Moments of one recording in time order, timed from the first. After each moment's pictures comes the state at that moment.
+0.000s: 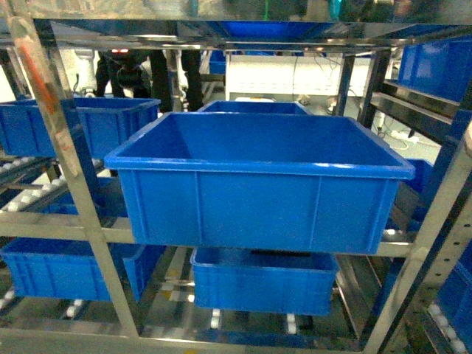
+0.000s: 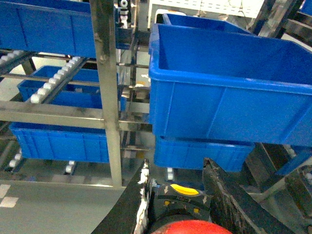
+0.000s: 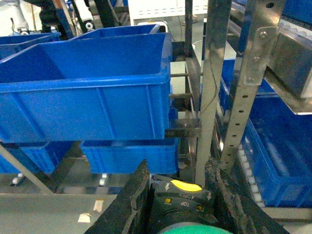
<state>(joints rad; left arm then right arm) -0.04 0.78 0.20 0.27 0.00 -0.13 -0.08 0.64 0.10 0.28 -0.13 0.10</state>
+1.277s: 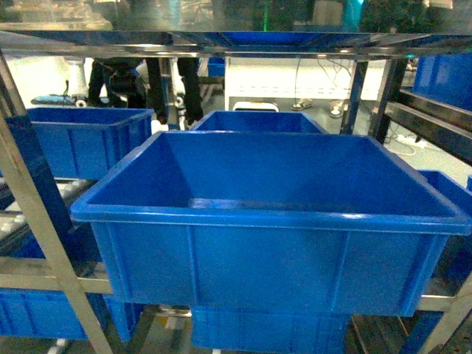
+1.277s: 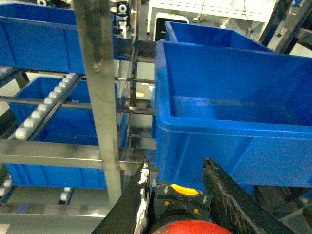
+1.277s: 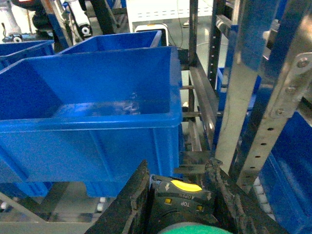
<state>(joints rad) -0.04 0.78 0.20 0.27 0.00 -0.13 -0.08 0.64 0.10 0.28 -0.12 0.10</state>
